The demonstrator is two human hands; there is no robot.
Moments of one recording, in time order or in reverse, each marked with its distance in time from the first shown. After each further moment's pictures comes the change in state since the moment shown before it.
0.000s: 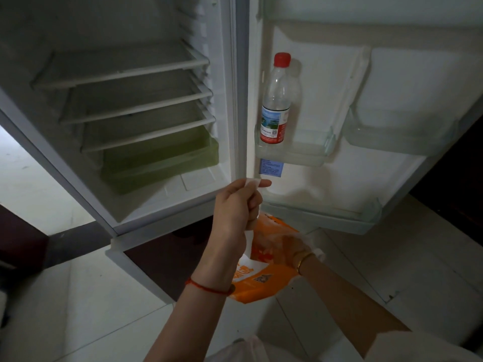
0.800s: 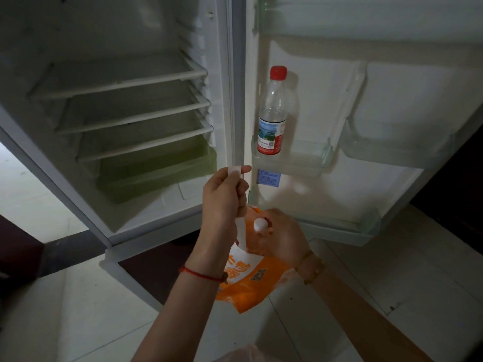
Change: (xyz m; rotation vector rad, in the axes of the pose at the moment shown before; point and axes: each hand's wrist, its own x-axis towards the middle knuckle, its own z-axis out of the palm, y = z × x) left_hand 0.036 0.016 0.004 -0.078 0.138 0.075; right_hand 0.001 -0.004 -0.042 0.549 0.549 -0.311
